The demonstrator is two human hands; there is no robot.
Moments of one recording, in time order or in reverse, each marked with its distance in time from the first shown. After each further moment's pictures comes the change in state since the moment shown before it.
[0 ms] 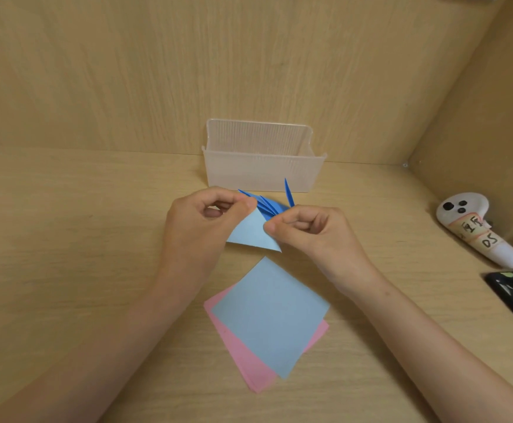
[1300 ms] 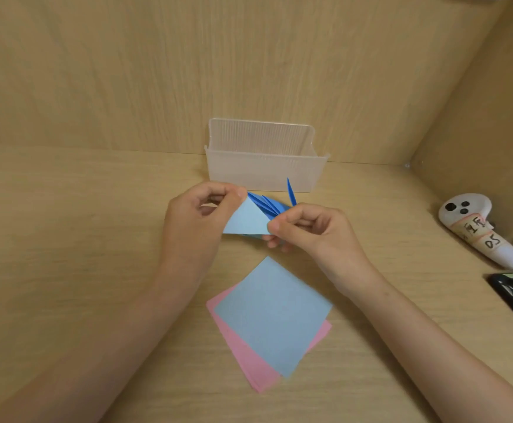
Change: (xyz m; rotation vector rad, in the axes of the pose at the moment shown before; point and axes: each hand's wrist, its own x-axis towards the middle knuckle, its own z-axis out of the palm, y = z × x) left_hand 0.010 -0.006 -0.004 -0.025 0.060 0.050; right_hand 0.005 0.008 0.001 0.057 -0.019 -0.040
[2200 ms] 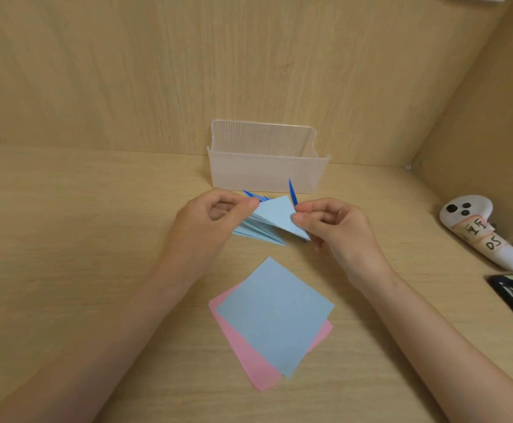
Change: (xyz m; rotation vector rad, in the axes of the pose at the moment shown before) left_hand 0.004 -0.006 -0.005 0.202 -0.193 -0.172; right_hand 0.009 0.005 -0.020 -0.119 0.257 0.102
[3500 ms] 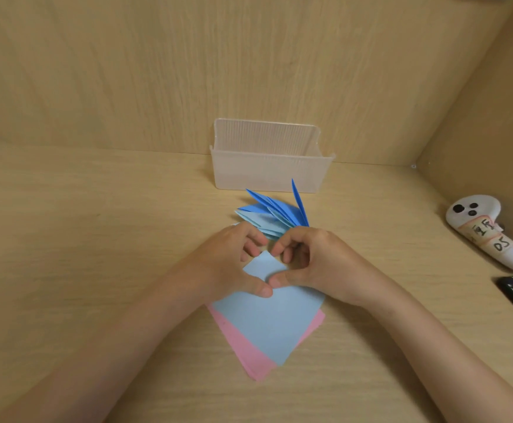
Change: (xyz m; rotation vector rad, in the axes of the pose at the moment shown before) left_hand -0.009 -0.016 0.002 0.402 -0.483 0.019; right_hand -0.014 0.002 0.007 -0.645 -0.445 -0.082
